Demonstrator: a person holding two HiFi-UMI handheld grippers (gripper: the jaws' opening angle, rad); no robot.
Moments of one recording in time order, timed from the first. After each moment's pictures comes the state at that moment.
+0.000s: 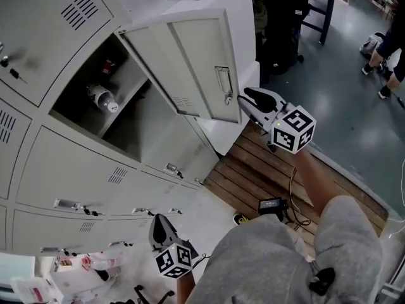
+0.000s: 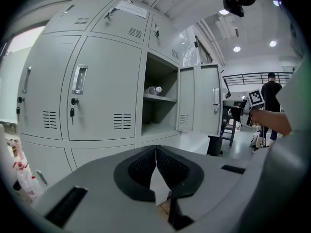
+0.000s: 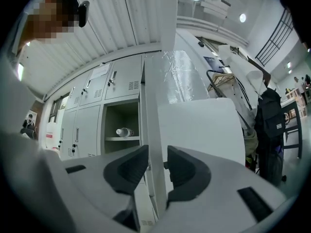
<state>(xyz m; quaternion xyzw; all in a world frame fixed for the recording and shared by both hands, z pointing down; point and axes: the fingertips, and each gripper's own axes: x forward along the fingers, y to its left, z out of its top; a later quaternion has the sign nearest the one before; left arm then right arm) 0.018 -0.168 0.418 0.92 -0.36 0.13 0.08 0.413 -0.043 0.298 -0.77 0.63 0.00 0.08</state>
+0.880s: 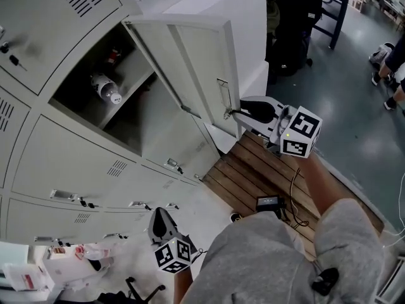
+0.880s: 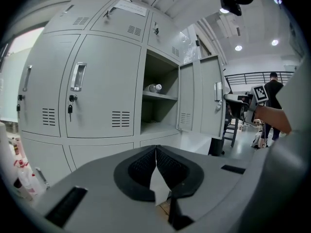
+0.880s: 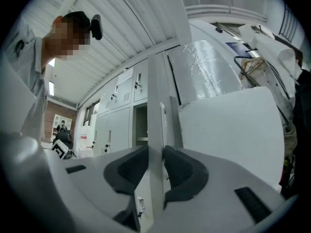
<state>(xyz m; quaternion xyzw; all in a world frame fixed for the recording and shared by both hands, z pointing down) 0.031 -0.166 0.425 0.91 -0.37 0.13 0.08 0.352 -0.061 0.283 -0.63 0.77 0.01 0.07</state>
